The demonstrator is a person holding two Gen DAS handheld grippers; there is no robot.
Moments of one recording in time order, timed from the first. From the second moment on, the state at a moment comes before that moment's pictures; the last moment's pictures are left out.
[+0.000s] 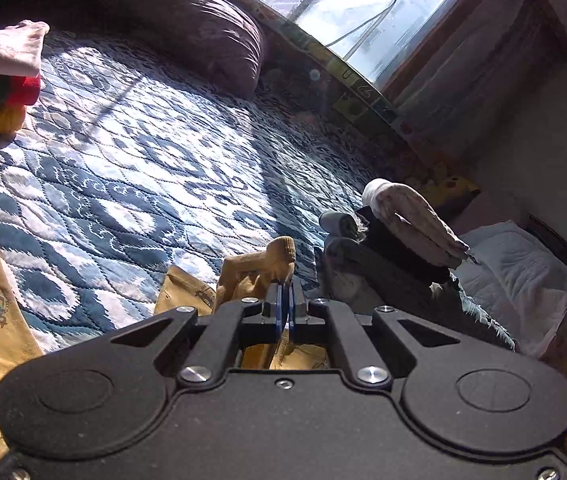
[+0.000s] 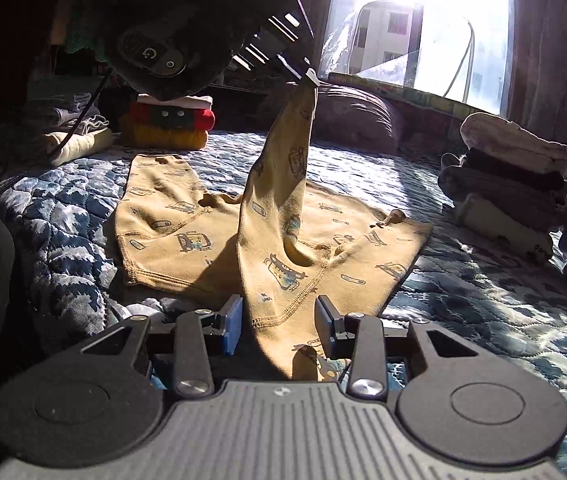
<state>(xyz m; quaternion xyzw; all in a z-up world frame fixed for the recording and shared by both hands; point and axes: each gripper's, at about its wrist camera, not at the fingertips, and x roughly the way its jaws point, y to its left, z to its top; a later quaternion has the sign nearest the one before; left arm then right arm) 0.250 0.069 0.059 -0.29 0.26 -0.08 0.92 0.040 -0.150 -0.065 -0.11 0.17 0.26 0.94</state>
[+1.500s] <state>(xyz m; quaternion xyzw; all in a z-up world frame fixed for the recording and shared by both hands) 0.358 -0.099 -0.020 -0.09 0.36 -0.10 0.92 0.092 -0.236 -0.107 0.36 0.35 0.28 0.82</state>
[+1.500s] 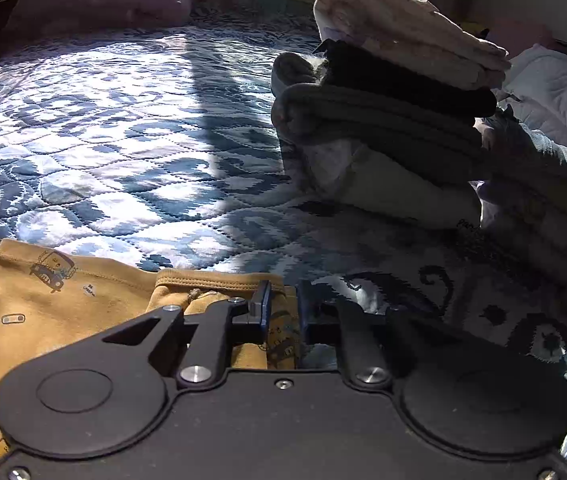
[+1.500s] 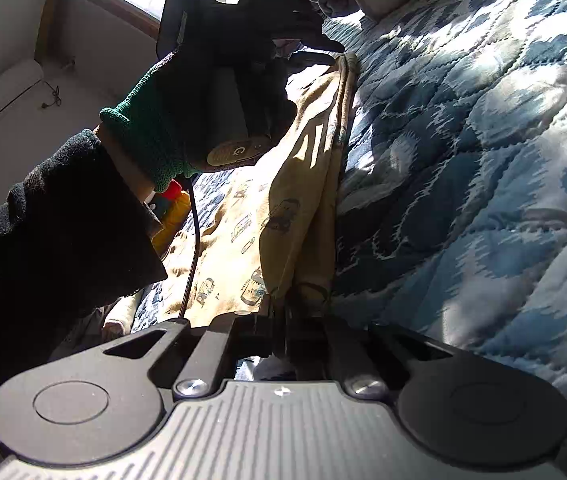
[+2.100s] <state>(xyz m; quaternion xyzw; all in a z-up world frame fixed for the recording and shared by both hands) 0.220 -0.038 -0.018 -0.03 0.33 -0.15 0.93 0.073 -0.243 -0.100 0.35 0.35 0.26 0.83</state>
